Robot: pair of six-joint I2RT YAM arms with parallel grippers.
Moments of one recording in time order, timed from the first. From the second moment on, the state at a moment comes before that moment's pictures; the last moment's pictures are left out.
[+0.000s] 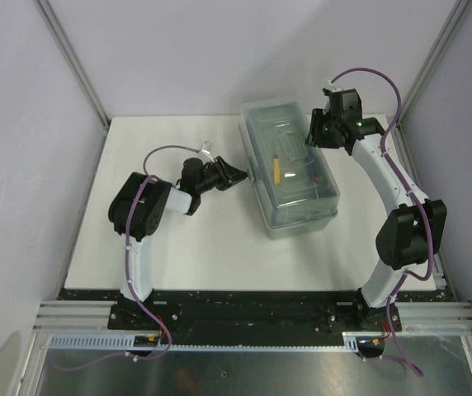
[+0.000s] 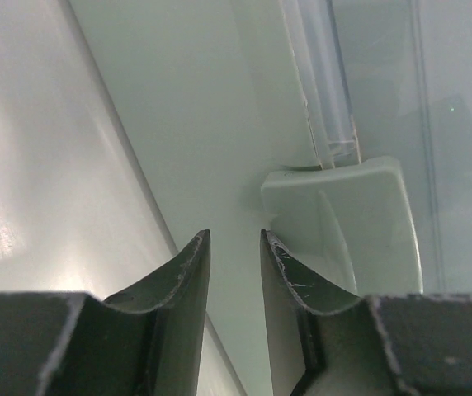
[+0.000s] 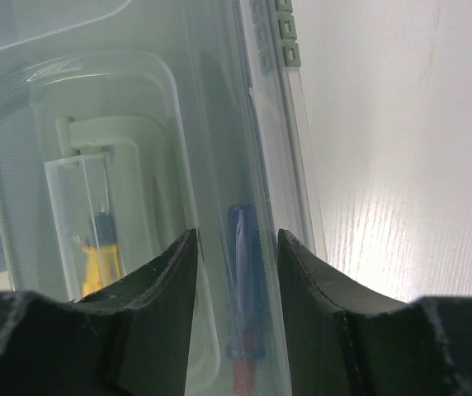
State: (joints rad) left arm -0.36 2.09 0.97 0.90 0.51 -1.00; right arm 0.24 1.75 1.70 -0.67 -0.03 0.26
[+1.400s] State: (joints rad) left arm -0.33 0.90 0.91 -0.17 0.17 -0.40; right arm 0.17 1.02 1.36 -0.74 0.31 0.30
